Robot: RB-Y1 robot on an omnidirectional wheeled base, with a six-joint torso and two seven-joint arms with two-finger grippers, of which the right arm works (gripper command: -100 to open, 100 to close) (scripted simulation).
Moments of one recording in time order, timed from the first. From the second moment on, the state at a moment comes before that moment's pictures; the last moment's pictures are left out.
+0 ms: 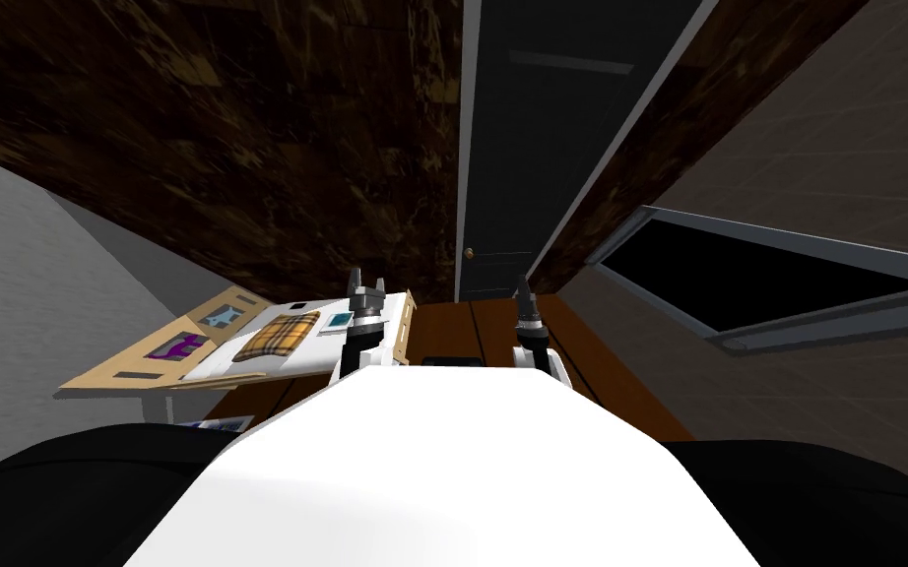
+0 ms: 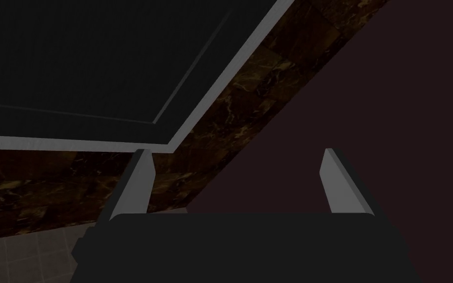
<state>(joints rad) 0.43 -0.07 0.00 -1.99 0.23 -0.64 0.23</state>
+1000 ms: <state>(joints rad) 0.37 -0.08 0.01 -1.78 0.36 -0.71 0.39</state>
